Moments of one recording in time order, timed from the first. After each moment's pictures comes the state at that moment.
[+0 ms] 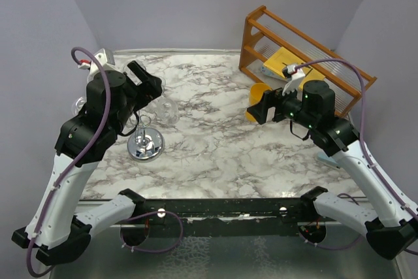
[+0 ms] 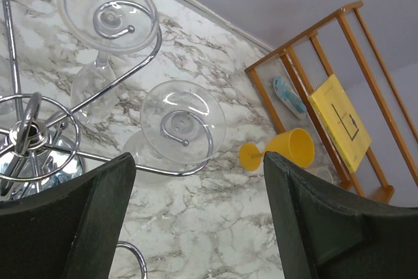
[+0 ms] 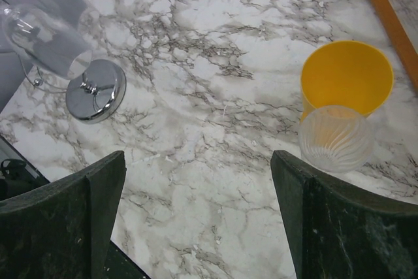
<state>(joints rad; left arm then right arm) -0.51 0.99 1.56 -0.94 -0.38 -0.77 0.50 0.97 1.08 -0.45 -0.18 0.24</state>
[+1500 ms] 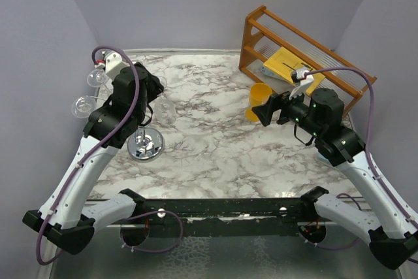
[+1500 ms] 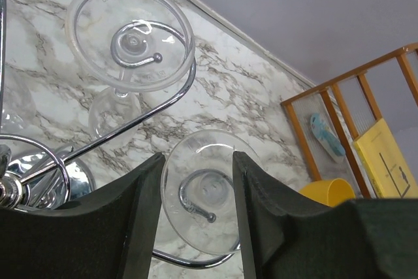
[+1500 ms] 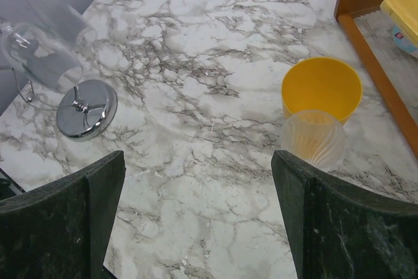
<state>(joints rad) -0.50 1.05 1.37 -0.73 -0.55 -0.80 0.50 0.87 1.00 -0.38 -0.13 0.22</state>
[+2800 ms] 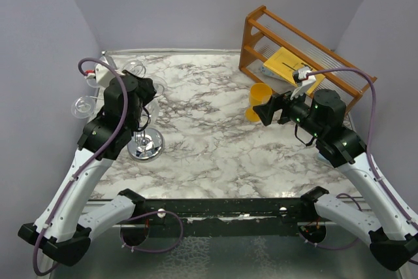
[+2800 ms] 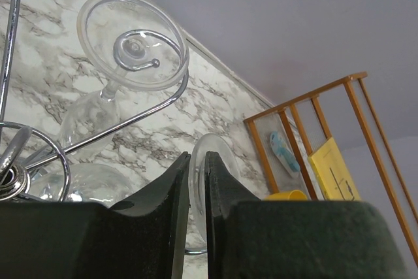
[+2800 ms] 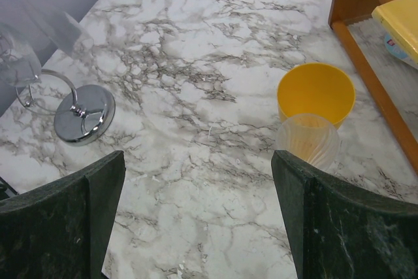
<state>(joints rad) -0.48 0.95 1.27 -0.61 -0.55 -0.86 0.50 0.86 1.00 -0.37 -0.11 0.22</state>
